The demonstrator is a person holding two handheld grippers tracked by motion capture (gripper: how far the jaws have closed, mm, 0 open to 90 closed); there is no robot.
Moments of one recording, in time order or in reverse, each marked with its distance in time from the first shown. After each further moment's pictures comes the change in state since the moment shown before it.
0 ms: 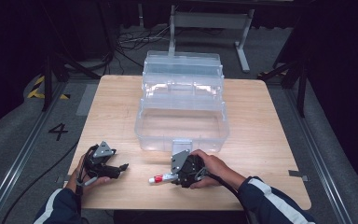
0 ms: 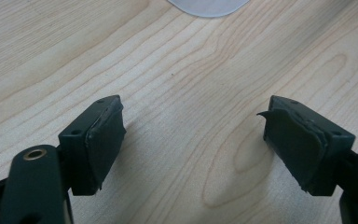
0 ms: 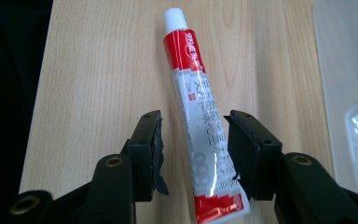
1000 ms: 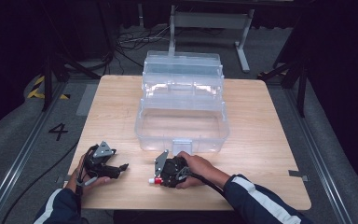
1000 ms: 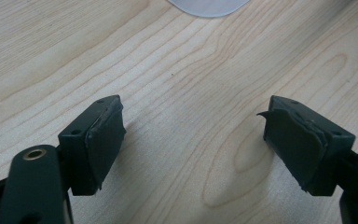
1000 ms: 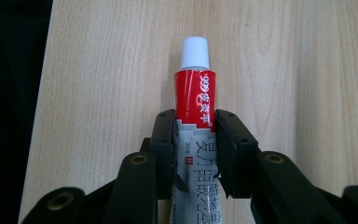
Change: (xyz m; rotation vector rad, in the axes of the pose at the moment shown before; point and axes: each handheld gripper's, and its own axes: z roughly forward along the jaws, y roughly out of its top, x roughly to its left) left arm 0.000 0.000 0.000 0.000 0.000 0.000; right arm -0.003 0.033 0.033 0.101 0.092 -0.002
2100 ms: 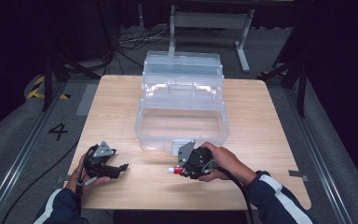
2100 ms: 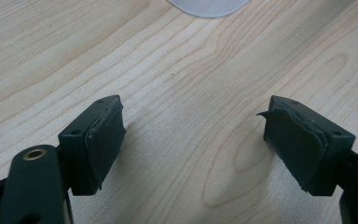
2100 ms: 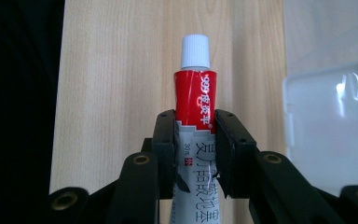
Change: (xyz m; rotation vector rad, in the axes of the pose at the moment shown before) left arm 0.000 0.000 0.000 0.000 0.000 -0.001; right arm 0.002 -0.035 -0.077 -0.005 -0.097 0.034
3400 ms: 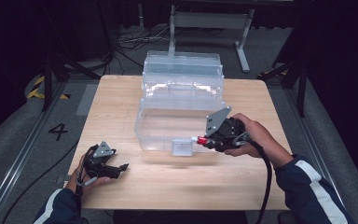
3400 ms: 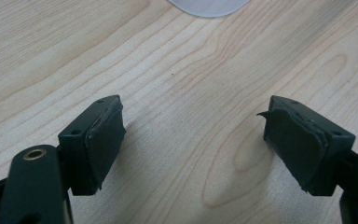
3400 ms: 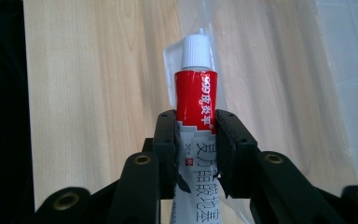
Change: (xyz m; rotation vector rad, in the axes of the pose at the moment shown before) left arm 0.000 0.000 0.000 -0.001 0.002 0.000; right arm -0.038 -0.016 -0.109 -0.010 -0.157 0.080
